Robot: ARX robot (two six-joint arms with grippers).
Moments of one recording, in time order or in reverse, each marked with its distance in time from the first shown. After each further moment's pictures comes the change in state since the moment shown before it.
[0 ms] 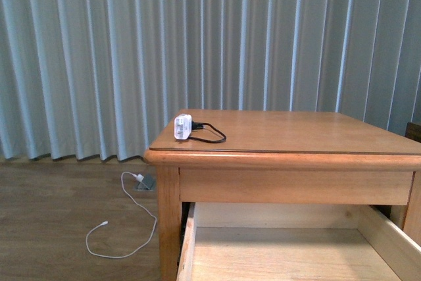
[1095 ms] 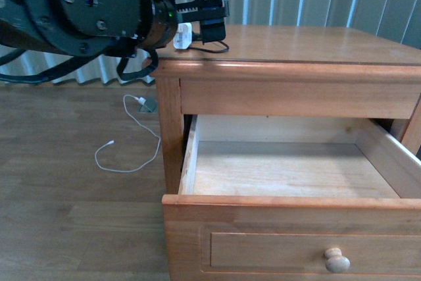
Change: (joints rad) left arm -0.405 2.021 1.397 0.504 -0.362 -0.181; right arm 0.001 0.000 0.000 0.000 0.000 0.000
